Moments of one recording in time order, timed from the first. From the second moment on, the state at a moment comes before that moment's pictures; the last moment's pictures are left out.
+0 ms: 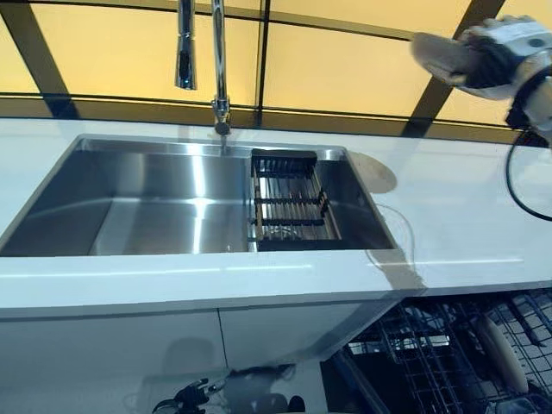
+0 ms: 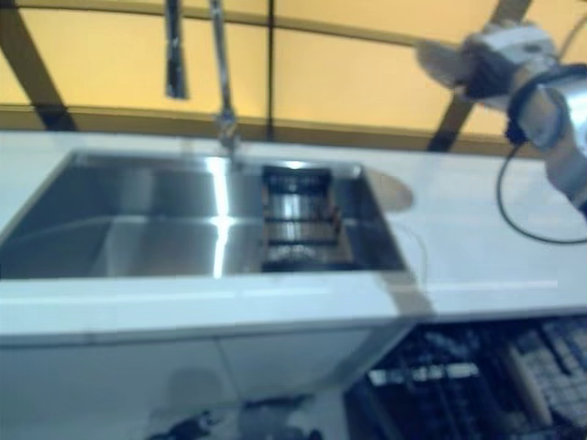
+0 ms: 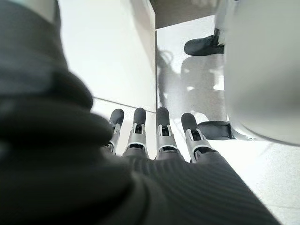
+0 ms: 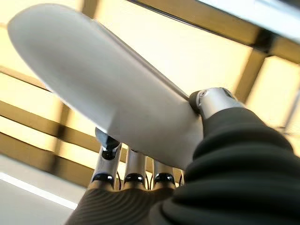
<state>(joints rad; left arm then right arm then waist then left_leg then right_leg) 0.04 0.29 -0.26 1.11 -0.36 -0.01 -0.20 -1.24 -1.28 0.81 0.52 -0.28 0.01 0.04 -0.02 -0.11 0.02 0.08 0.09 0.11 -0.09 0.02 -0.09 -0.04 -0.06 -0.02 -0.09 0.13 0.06</state>
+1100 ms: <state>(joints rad) 0.02 0.27 -0.26 1.13 -0.33 -0.01 -0.23 -0.10 -1.38 -0.17 0.48 -0.03 -0.05 0.13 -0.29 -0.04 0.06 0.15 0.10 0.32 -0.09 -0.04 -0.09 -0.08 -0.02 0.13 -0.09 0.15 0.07</state>
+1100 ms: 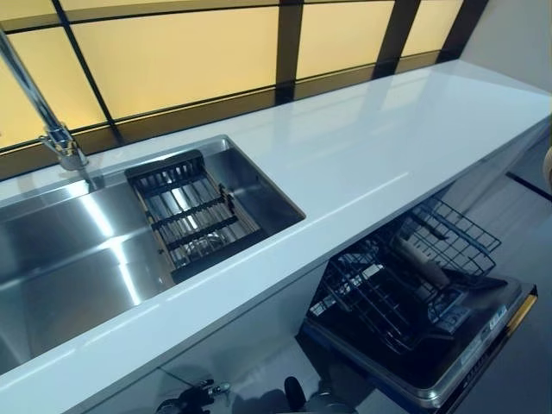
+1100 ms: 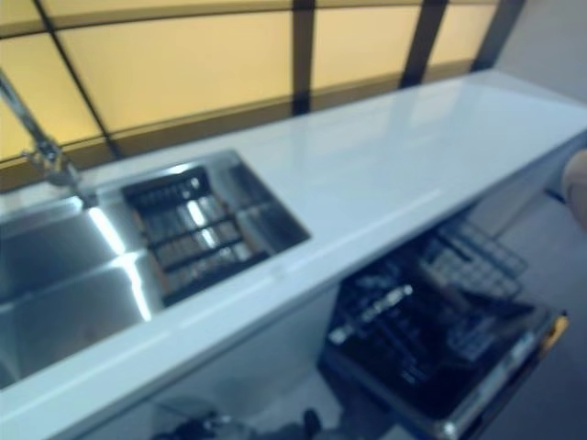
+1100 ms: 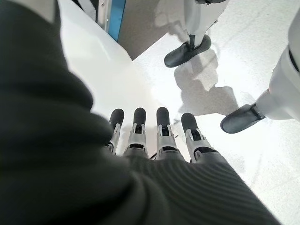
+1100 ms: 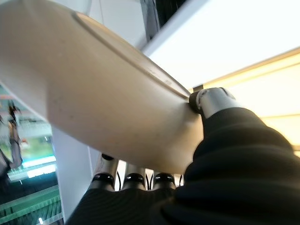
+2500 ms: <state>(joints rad) -0.02 0.23 -0.25 1.13 -0.29 -0.01 -0.24 -0.08 -1.03 -0.02 0.23 -0.06 0.05 0.31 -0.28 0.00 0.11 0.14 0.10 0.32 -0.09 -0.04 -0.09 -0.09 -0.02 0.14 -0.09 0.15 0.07</state>
